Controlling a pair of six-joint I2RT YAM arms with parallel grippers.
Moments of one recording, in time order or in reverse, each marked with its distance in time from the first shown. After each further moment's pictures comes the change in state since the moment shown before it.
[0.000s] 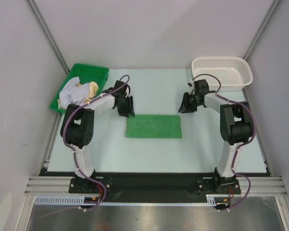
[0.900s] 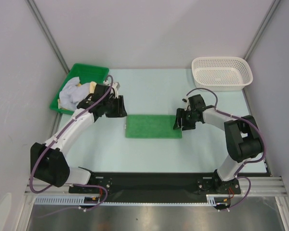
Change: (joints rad) left arm 0.003 -0.565 -0.219 -0.095 0.000 0.108; right arm 0.126 -0.275 -0.336 -0.002 0.045 0.016
